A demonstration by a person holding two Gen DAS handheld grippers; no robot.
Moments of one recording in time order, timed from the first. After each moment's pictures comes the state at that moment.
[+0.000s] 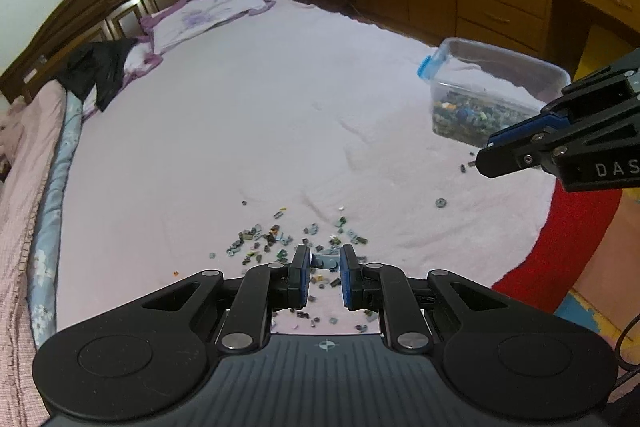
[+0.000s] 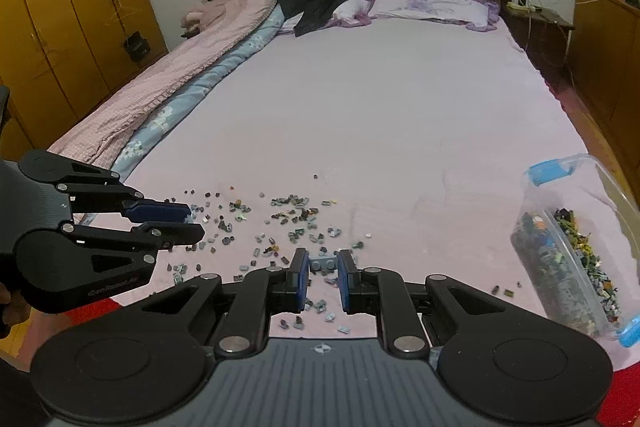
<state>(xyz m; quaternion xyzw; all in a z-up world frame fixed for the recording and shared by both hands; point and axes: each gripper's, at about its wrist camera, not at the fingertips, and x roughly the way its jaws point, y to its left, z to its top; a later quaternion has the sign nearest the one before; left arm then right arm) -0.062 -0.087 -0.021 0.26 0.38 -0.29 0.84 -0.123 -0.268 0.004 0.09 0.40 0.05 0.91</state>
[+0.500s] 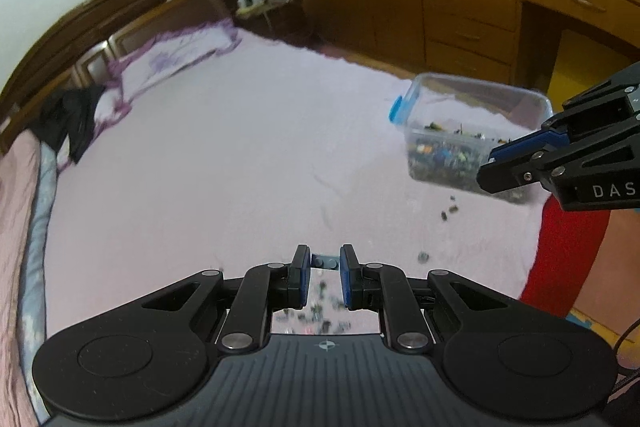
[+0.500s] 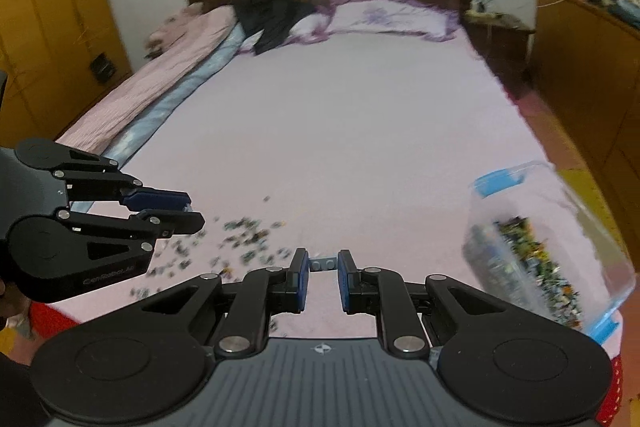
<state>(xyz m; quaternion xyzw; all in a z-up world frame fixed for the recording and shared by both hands) -0.029 -0.139 -0.009 0.27 0.33 -0.34 0.84 -0.123 -0.318 0.017 0.09 0.37 -0.01 0.92</state>
